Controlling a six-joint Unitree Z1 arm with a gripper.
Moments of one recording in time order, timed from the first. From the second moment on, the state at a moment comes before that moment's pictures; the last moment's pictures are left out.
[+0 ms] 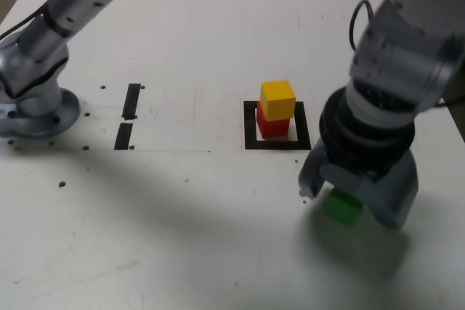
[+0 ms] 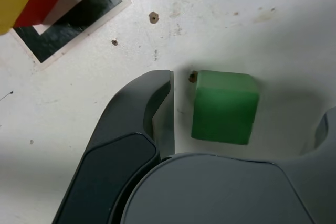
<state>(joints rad) -0.48 2.40 -2.16 1.48 0.19 0.07</state>
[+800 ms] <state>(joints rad) -0.47 2.42 -2.16 1.47 0.19 0.07</state>
